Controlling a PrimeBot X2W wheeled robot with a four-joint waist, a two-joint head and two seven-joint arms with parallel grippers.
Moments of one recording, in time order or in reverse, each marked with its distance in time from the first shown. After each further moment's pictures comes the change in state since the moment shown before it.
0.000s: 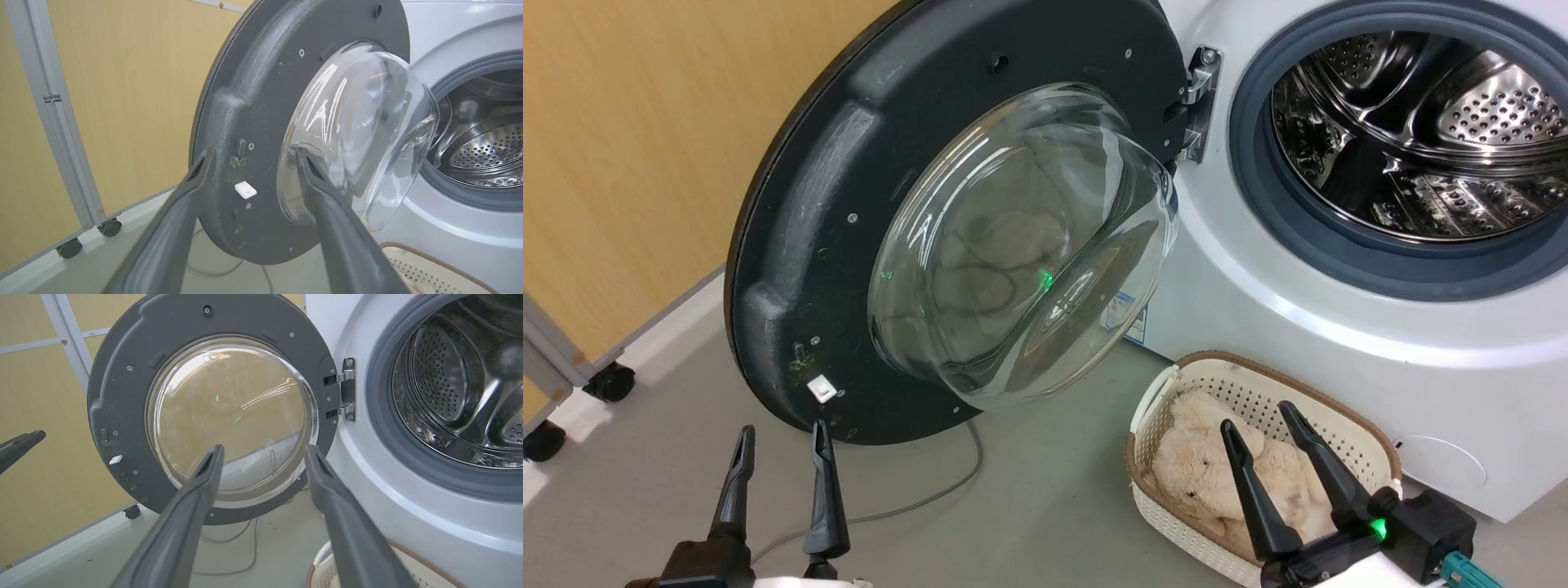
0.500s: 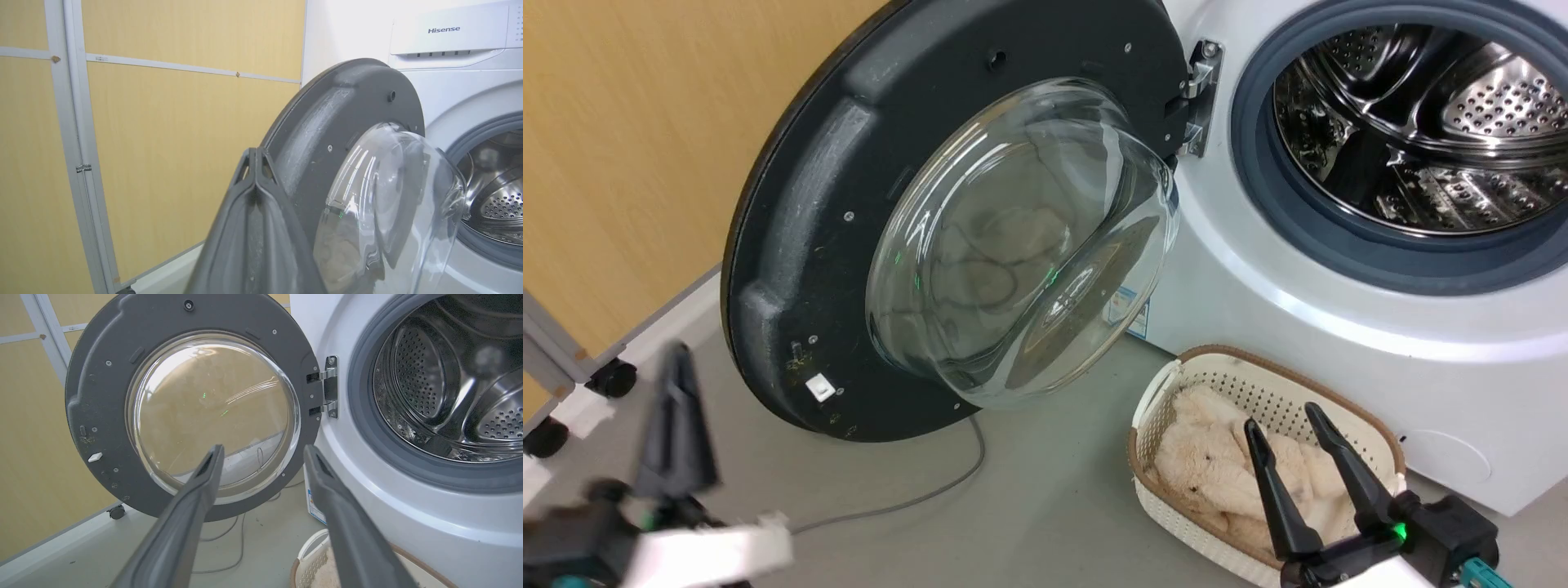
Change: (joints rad) left arm -0.085 0.025 0.145 -0.118 0.011 -0.083 0.000; right arm 0.018 -0.002 -0.040 -0.012 -0.027 0.000 0.000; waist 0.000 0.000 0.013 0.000
